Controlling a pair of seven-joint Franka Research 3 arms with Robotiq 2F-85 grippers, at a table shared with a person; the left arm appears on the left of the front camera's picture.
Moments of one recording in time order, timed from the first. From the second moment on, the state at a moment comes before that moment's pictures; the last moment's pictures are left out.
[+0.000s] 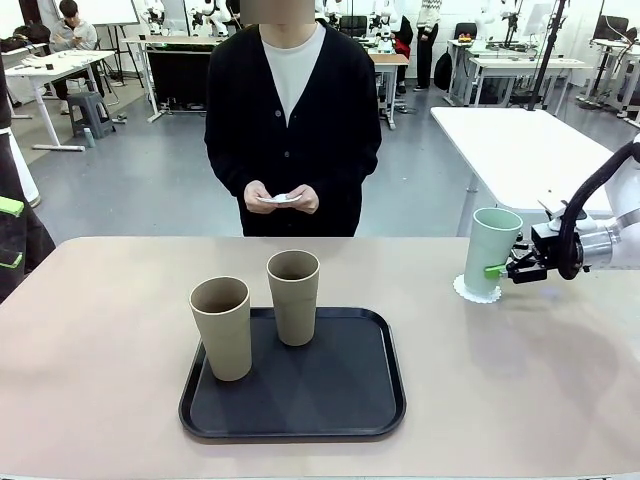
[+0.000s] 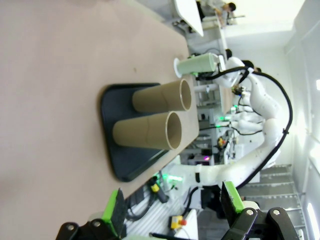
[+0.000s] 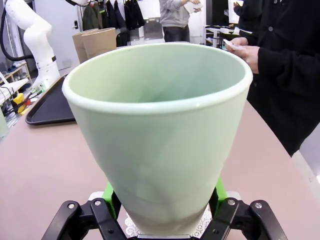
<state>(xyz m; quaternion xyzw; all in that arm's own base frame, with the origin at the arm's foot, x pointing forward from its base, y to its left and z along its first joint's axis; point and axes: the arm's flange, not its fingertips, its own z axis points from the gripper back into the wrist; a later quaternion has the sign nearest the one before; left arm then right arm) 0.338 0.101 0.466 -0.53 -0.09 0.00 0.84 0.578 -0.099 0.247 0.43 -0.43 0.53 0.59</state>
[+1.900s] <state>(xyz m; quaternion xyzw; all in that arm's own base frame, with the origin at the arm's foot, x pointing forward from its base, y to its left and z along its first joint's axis) 0.339 0.101 0.466 -0.53 -0.09 0.00 0.84 0.550 -0.142 0.308 0.30 -0.32 0.60 0.67</state>
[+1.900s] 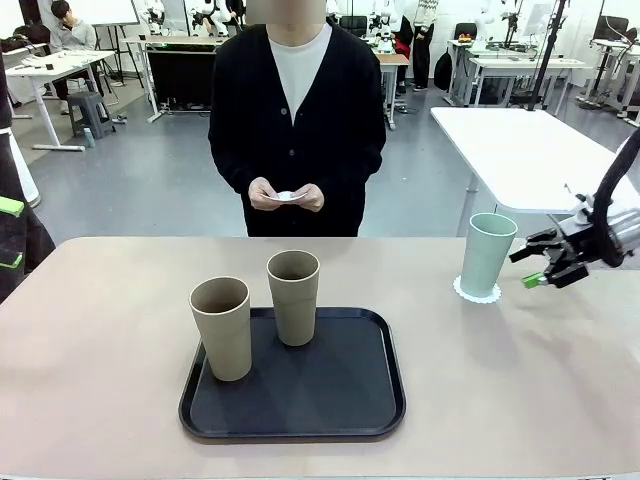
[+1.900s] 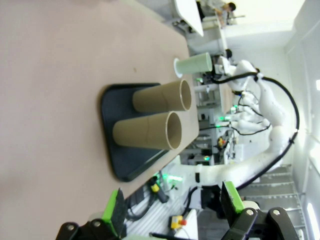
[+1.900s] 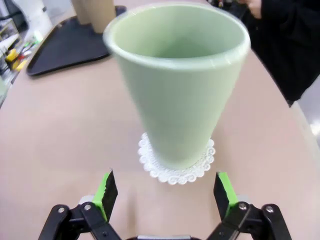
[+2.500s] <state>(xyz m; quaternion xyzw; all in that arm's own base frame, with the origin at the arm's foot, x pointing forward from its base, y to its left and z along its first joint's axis) 0.339 0.101 0.466 -0.53 -0.09 0.00 0.84 0.428 -0.055 0.501 0.01 -0.21 0.65 0.73</state>
